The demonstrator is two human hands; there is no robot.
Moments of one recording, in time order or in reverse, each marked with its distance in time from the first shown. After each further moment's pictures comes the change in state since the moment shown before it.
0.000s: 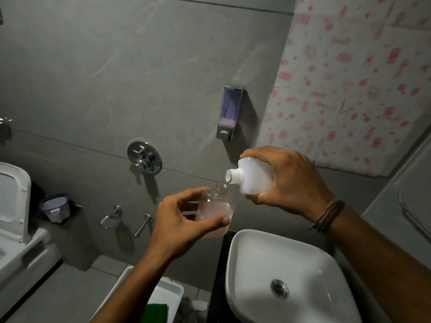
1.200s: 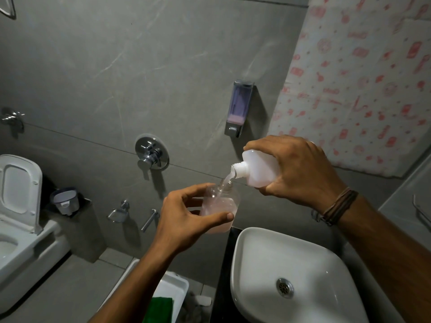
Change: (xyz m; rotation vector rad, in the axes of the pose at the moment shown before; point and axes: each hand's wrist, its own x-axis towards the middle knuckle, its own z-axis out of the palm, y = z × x) left_hand 0.001 0.004 -0.006 0.001 0.004 -0.010; right_hand 0.015 -0.010 -0.012 -0.150 -0.071 -0.057
